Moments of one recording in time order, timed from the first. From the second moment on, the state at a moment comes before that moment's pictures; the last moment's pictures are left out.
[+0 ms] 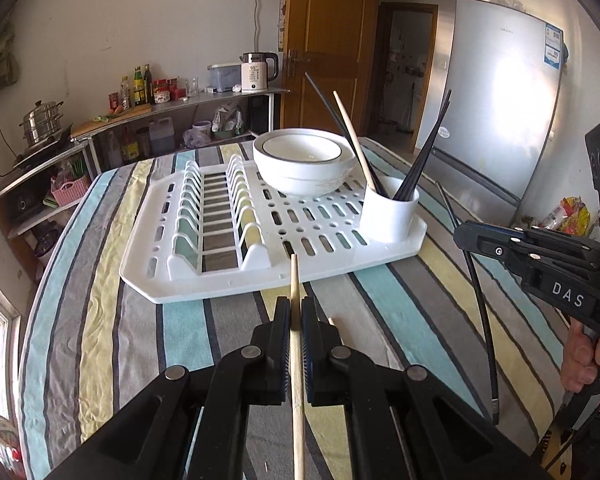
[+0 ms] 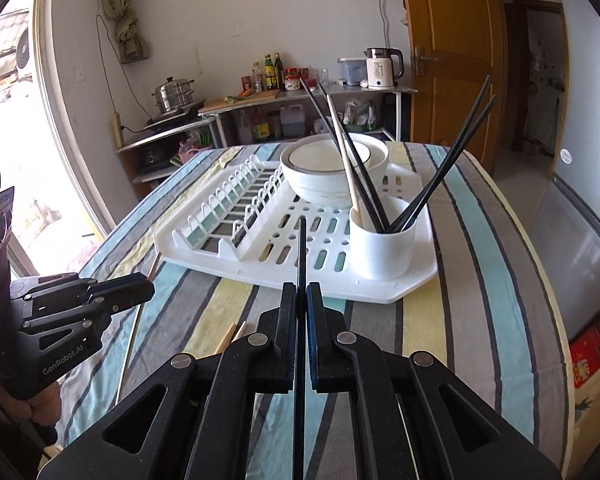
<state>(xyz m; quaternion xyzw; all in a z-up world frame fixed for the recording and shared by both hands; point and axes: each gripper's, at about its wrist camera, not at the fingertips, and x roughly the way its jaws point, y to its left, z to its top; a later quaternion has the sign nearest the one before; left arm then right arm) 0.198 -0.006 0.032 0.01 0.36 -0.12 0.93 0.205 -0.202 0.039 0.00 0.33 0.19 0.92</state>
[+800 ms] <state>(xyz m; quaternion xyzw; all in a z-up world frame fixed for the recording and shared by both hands) 0.156 0.009 0.090 -0.02 0.29 -0.14 0.95 0.150 -0.224 0.096 0.02 0.24 0.18 0.95</state>
